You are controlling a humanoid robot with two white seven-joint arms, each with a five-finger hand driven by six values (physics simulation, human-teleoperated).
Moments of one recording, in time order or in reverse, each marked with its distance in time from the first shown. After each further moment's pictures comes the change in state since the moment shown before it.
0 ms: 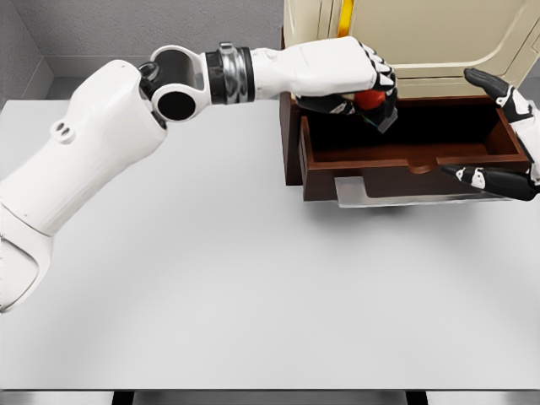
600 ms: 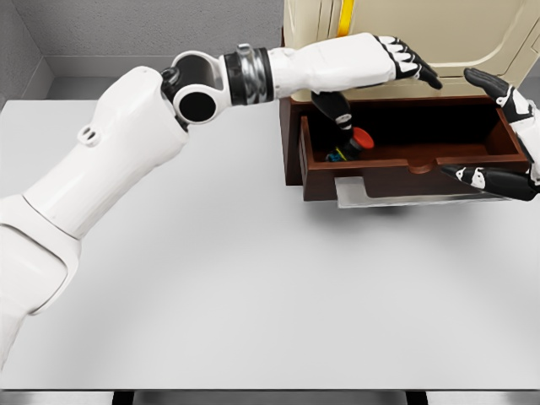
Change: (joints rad) left arm 0.018 -0.081 0.051 0.065 0.008 0.000 0.000; right arm 0.000 0.000 0.000 0.000 0.000 0.000 0.000
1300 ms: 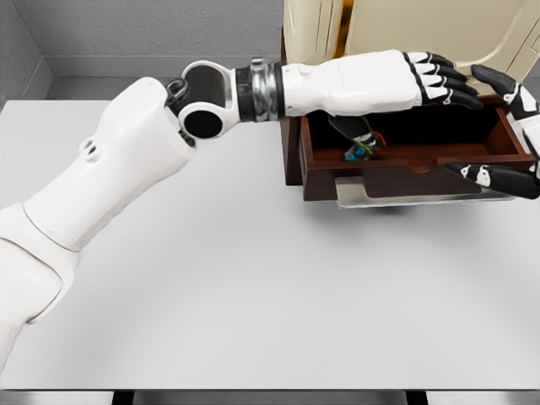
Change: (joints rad) left arm 0.051 0.034 -0.004 -0.189 -0.022 0.000 -0.007; right arm 0.006 0.002 -0.022 0.000 -0.001 0.000 -0.003
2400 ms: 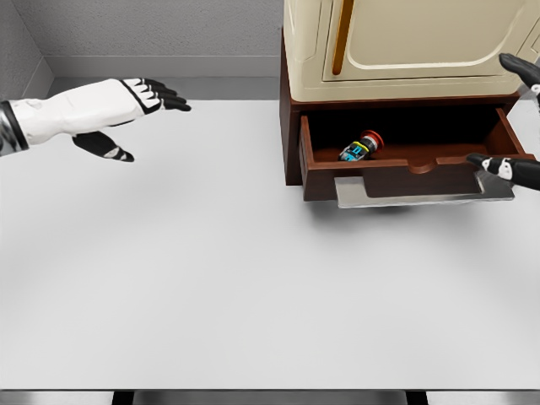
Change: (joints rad) left arm 0.230 0.723 0.087 -0.120 0.148 0.000 -0.002; right arm 0.018 -0.011 -0.067 -0.001 -0.018 0.000 -0.001
